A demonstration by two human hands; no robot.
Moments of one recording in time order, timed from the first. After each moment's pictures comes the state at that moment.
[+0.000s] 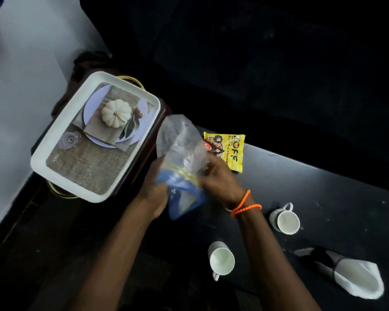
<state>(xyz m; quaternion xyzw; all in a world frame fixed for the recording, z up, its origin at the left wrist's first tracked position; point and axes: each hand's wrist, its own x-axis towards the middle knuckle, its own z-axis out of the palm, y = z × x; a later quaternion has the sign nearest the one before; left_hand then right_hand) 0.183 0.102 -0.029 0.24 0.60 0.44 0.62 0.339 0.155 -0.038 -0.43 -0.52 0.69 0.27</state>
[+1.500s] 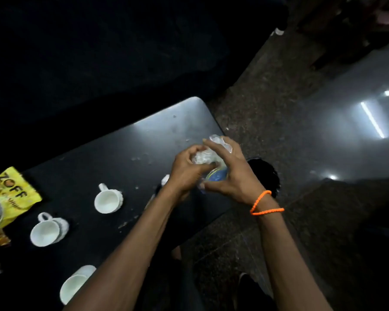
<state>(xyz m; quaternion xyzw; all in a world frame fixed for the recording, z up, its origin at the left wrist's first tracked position) 0.714 0.036 -0.037 0.48 0.44 0.13 0.75 0.824 -0.064 0.027 -0.79 -0.42 0.37 0.26</state>
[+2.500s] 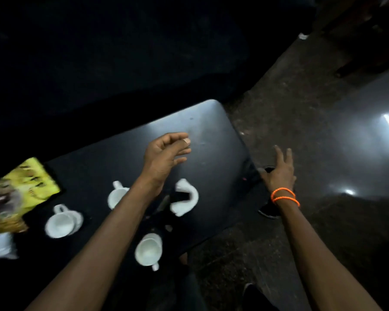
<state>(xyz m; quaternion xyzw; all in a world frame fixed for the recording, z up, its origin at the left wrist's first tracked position) 0.658 0.104 -0.015 0.41 0.50 0.20 0.74 0.924 -0.090 -0.100 -0.95 -0.22 0.16 0.12</state>
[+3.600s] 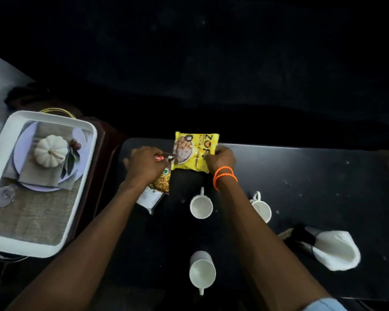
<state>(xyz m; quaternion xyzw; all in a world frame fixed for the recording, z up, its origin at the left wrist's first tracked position) 0.239 0.227 -0.105 0.59 0.75 -0.03 0.30 0.443 0.229 -0.144 -0.81 -0.29 0.45 0.22</state>
